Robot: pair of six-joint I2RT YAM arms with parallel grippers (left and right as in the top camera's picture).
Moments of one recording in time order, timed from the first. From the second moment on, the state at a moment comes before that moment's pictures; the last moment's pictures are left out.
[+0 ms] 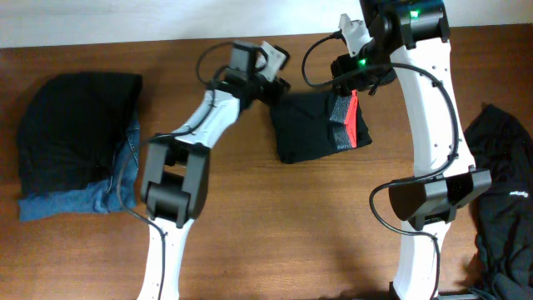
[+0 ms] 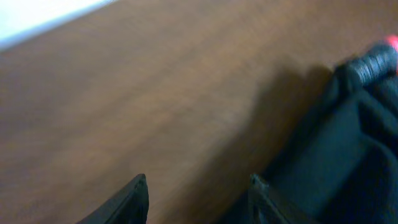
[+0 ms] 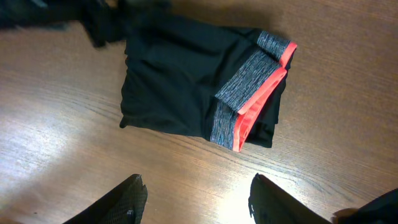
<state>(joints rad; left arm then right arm) -0.38 2.43 1.92 -0.24 0.38 0.16 0.17 2.19 2.57 -1.69 -0.13 -0.12</state>
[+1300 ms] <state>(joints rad) -0.29 2.43 1.93 -0.89 0.84 0.10 0.17 2.18 2.57 -1.69 -0.11 -0.12</state>
